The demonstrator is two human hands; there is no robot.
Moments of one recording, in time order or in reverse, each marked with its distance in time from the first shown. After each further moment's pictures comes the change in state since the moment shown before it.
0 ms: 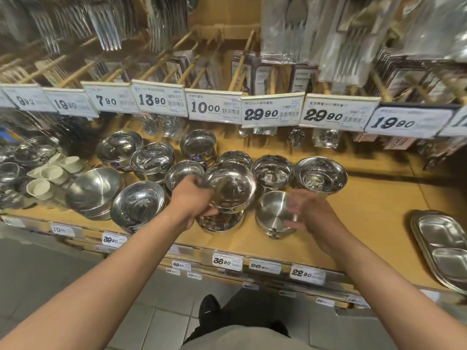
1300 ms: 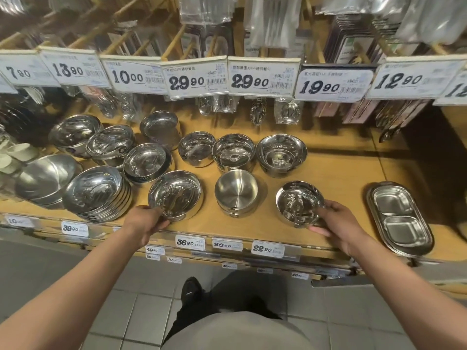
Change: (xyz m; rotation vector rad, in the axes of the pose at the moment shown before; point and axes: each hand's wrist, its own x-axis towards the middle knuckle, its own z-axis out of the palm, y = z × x) left_hand 0.021 -0.102 0.009 -0.165 0.162 -0.332; right_hand 0.010 0.089 -0.151 0.162 0.202 0.223
